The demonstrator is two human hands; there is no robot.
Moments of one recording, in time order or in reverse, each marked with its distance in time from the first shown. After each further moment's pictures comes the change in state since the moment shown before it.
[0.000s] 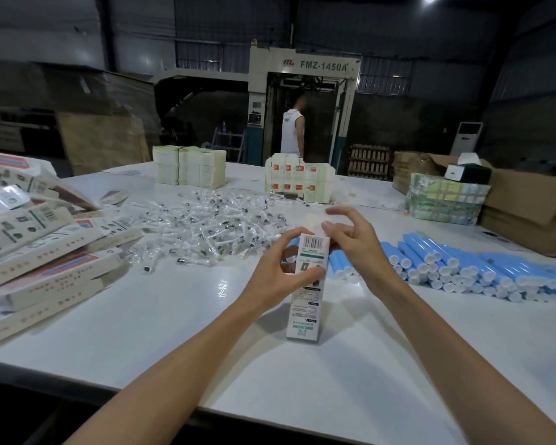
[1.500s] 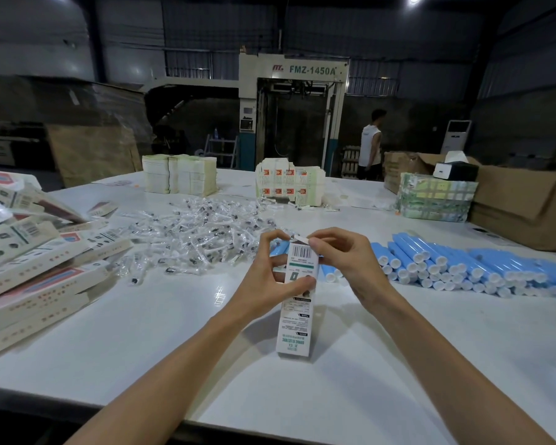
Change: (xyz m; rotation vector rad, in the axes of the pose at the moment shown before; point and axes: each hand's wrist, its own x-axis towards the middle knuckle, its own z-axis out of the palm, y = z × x) left_hand 0.003 -0.007 0.003 -0.028 -0.053 -0.077; right_hand -0.019 0.005 -0.007 0.171 0.009 -0.003
